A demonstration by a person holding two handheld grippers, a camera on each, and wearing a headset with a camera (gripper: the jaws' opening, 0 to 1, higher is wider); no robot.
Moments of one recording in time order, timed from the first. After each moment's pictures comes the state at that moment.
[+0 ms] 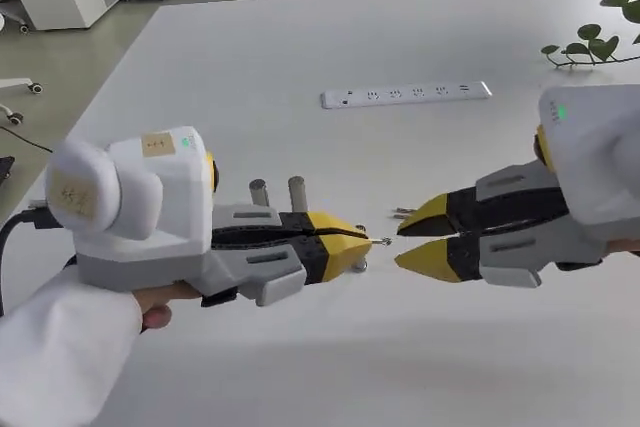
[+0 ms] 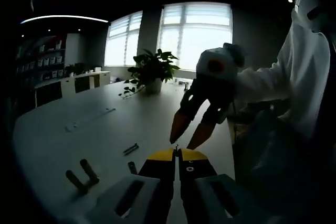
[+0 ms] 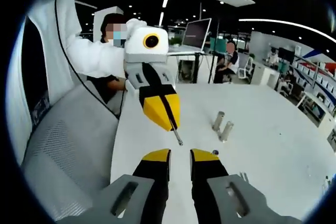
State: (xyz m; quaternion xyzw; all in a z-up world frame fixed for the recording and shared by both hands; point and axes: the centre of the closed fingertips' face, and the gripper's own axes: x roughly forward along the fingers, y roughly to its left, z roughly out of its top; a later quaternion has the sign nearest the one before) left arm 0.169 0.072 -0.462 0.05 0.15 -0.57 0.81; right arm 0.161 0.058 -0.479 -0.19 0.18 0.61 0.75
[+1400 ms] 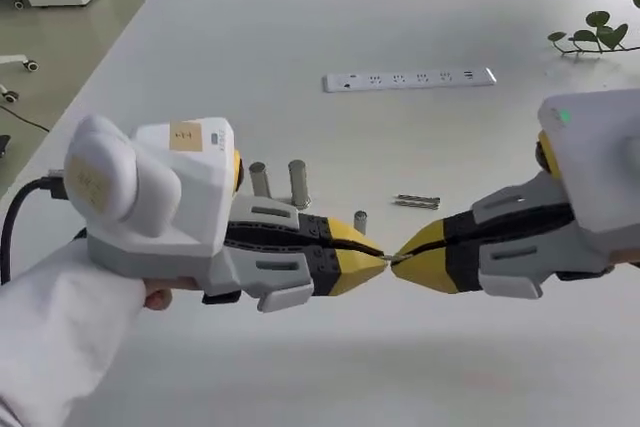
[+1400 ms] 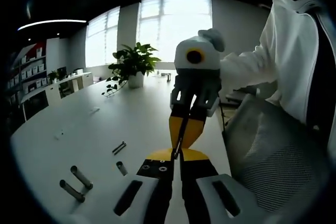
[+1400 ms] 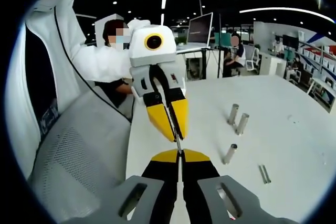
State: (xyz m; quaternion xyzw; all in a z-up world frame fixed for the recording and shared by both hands) left arm 0.156 0.062 -0.477 0.09 0.15 -0.61 0.77; right arm 0.147 0.063 -0.492 -0.16 0.22 0.63 0.73
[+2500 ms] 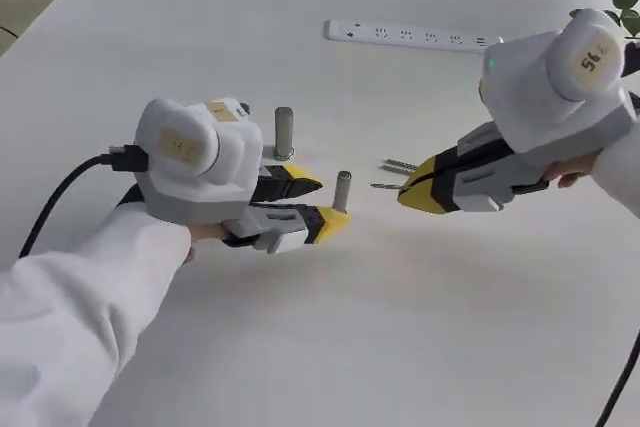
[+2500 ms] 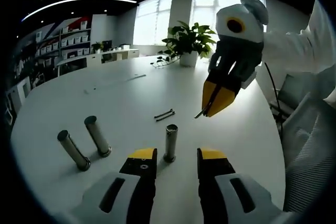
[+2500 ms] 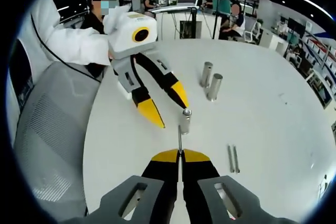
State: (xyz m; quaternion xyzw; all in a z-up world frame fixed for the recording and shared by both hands) left arm 0.243 0.078 -0.571 0.05 0.23 -0.45 0.86; right arm 0.229 0.030 -0.552 -0.29 0.32 0.58 0.69
